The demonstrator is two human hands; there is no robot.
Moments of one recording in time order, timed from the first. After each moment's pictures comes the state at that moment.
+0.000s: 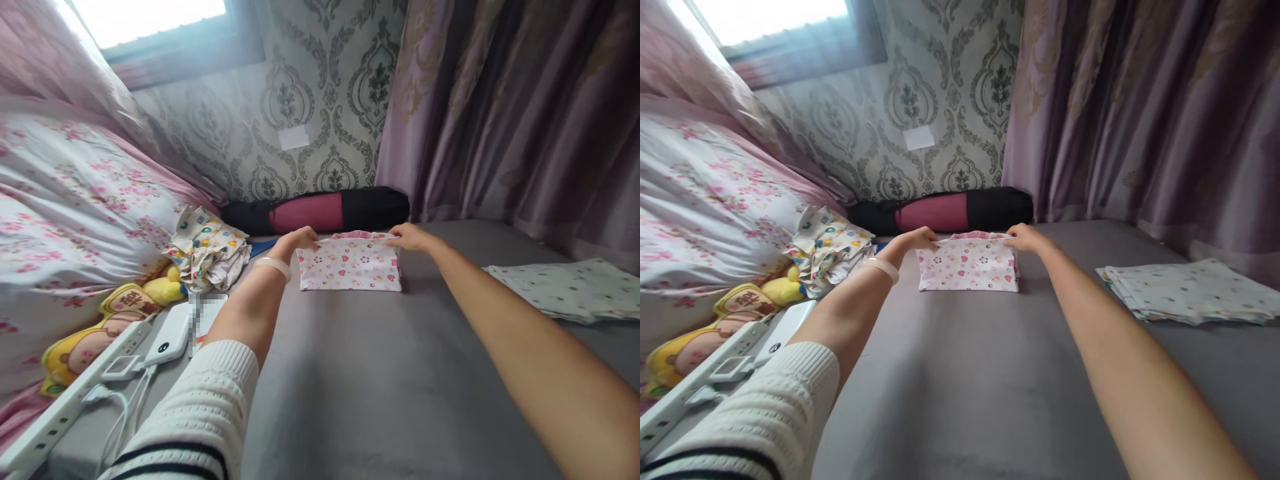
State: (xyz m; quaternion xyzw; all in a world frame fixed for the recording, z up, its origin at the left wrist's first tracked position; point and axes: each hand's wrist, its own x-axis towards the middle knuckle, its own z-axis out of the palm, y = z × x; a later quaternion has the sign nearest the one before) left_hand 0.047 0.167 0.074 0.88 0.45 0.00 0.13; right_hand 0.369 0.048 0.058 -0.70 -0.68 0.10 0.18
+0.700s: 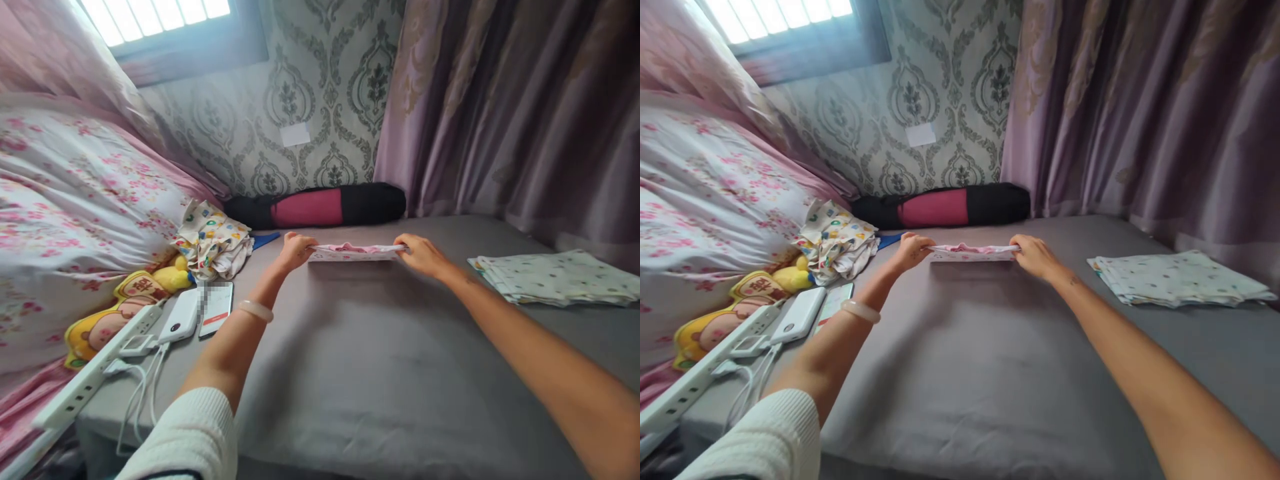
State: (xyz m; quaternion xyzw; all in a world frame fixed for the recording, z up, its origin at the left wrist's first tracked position) left_hand 0.008 0.075 0.044 0.90 0.38 0.20 0.00; right_hand 0.352 -0.047 0.031 -0.61 -0.75 -0.06 0.24
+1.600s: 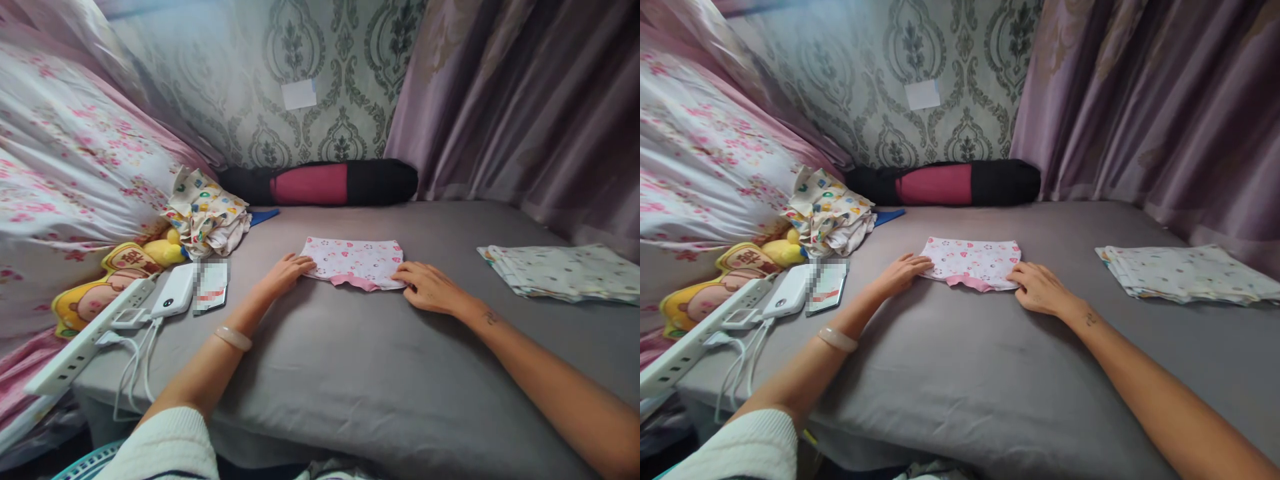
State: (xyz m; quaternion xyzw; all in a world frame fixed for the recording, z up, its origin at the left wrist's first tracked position) left_hand -0.044 0.015 -0.023 0.95 0.30 0.03 0.01; right_hand 0.323 -0.115 -0.013 -0.56 -0.82 -0.01 0.09
